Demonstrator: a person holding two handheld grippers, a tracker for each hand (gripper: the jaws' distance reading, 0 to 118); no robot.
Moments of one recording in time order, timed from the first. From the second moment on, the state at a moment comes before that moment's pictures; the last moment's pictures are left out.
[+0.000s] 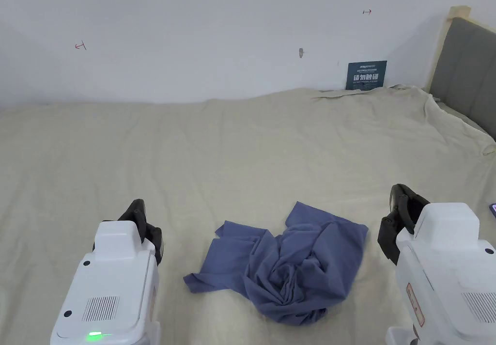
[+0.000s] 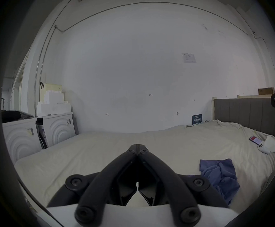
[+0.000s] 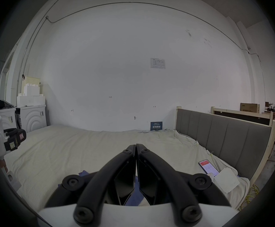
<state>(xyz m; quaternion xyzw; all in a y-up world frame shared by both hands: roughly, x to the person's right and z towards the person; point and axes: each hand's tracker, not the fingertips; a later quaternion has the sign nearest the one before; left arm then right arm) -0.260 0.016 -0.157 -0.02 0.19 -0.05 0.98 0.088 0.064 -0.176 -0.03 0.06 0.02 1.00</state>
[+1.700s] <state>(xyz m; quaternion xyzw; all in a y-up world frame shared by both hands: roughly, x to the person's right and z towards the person) -0.276 -0.124 -0.336 -0.53 0.06 0.10 0.84 0.098 0.021 -0.249 -0.12 0.04 0.02 0.99</state>
